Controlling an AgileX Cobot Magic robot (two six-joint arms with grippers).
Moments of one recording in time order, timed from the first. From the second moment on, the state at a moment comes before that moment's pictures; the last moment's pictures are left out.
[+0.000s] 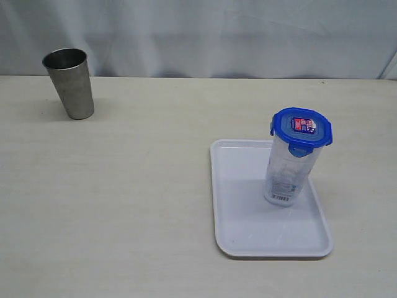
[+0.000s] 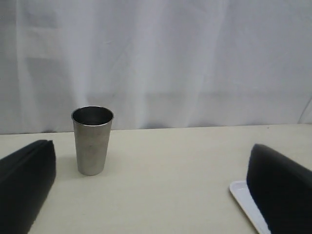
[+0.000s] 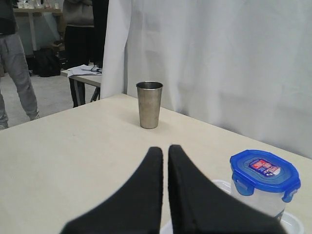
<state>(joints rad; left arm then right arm) -0.55 0.32 -0.48 0.63 0.47 -0.72 0.56 0.00 -0.35 0.27 0.51 -0.30</state>
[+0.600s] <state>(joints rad) -0.54 0.32 -0.48 0.34 0.48 -0.51 0.56 0.00 -0.35 0.27 0.51 -0.30</state>
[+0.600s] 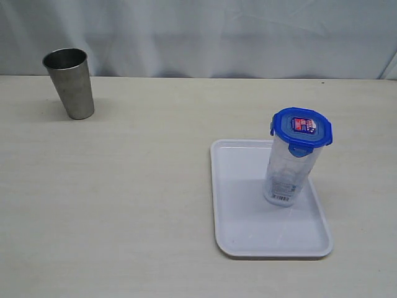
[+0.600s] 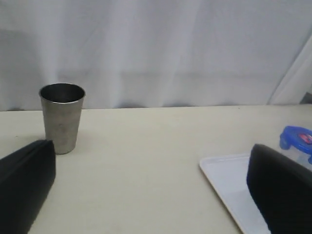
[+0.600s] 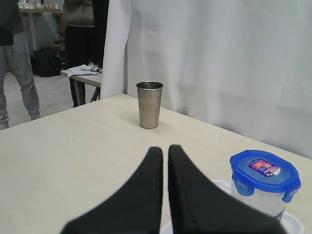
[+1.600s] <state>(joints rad) -0.16 0.00 -0.14 -0.05 0.19 0.06 0.56 0.00 -0.35 0.27 0.51 -0.30</state>
